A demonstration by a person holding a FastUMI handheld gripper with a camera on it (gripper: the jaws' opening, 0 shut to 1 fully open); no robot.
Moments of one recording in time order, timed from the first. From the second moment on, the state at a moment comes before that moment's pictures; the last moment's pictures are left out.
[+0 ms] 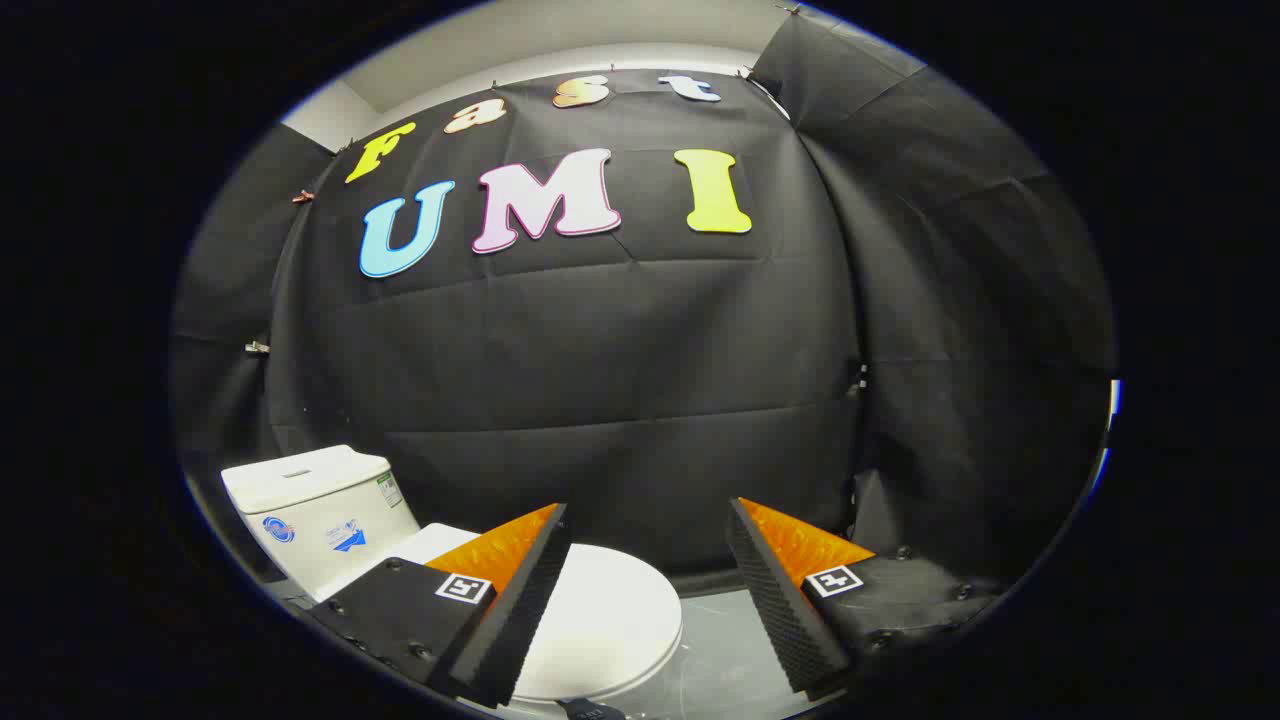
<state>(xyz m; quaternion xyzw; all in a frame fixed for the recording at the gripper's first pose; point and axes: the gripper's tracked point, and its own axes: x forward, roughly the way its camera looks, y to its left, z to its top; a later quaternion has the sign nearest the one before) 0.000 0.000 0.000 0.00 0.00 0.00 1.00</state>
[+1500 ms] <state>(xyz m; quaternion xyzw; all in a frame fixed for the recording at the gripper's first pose) 0.001 0.011 -0.011 -0.01 0.02 0.02 1.00</state>
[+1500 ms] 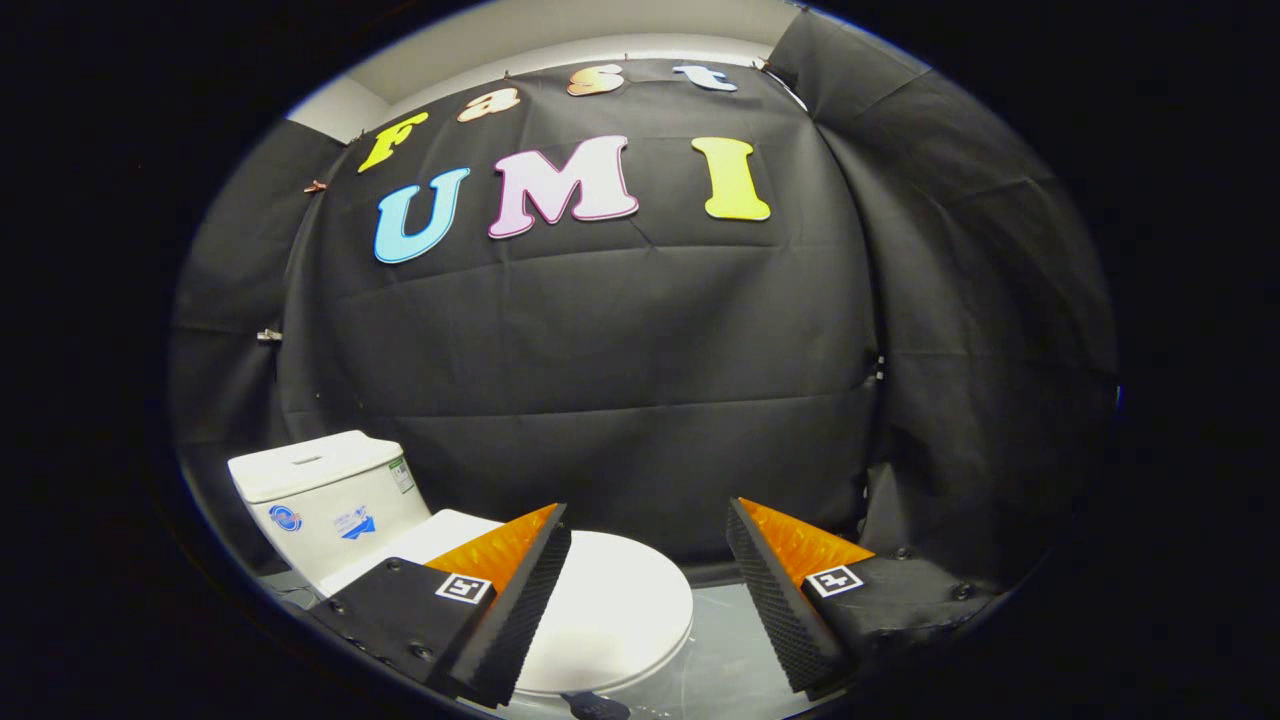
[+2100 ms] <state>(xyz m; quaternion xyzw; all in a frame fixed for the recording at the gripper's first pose) 0.001 0.014 -0.017 -0.01 0.03 0.03 1.00</state>
